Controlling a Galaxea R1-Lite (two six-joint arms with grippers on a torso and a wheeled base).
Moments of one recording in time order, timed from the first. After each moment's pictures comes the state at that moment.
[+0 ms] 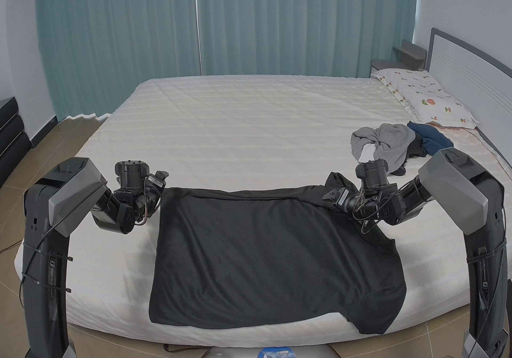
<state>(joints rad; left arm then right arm) -0.06 2.53 -1.34 -0.76 0.06 -1.08 0.26 2.49 -1.41 -0.41 0.03 0.78</state>
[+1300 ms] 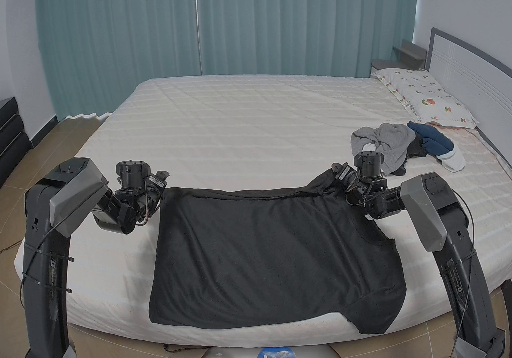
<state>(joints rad) -0.07 2.53 -1.34 -0.76 0.07 -1.07 0.19 2.85 -2.00 -0.54 -0.19 0.67</state>
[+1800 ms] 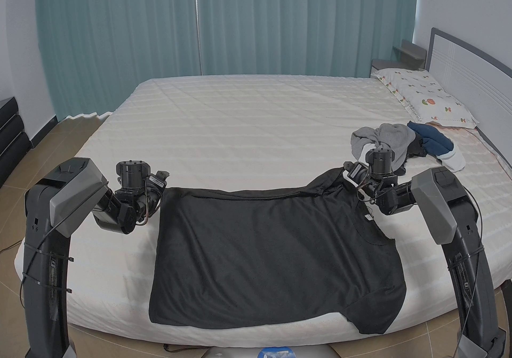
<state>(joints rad) -0.07 2.54 -1.35 -0.76 0.07 -1.07 0.14 2.80 -1.93 -0.54 -0.19 0.66</state>
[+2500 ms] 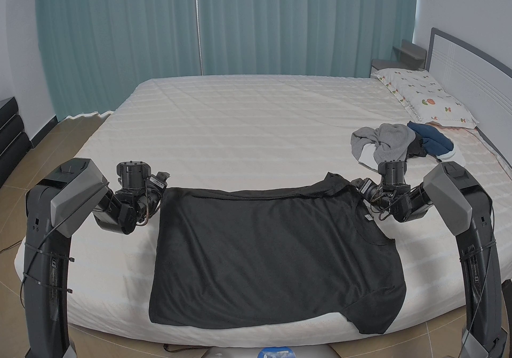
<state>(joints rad) -0.07 2.54 -1.35 -0.75 0.07 -1.06 0.09 2.69 -1.64 -0.55 -0.04 0.71</state>
